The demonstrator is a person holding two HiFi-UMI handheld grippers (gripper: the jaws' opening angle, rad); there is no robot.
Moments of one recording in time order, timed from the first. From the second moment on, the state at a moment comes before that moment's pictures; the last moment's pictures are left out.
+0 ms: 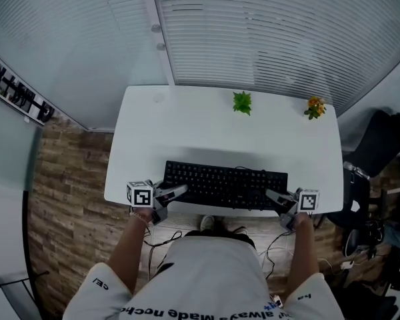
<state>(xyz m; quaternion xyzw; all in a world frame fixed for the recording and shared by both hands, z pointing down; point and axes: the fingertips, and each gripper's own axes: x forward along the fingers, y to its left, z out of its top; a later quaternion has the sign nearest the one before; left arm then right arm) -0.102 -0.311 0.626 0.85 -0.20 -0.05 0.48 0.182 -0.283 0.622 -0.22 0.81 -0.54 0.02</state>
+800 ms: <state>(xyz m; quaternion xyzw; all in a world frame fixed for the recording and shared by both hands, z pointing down) -0.108 -0.358 0.698 0.83 -0.34 0.04 0.44 0.207 -0.322 0.697 -0.37 0.76 -0.53 -0.07</state>
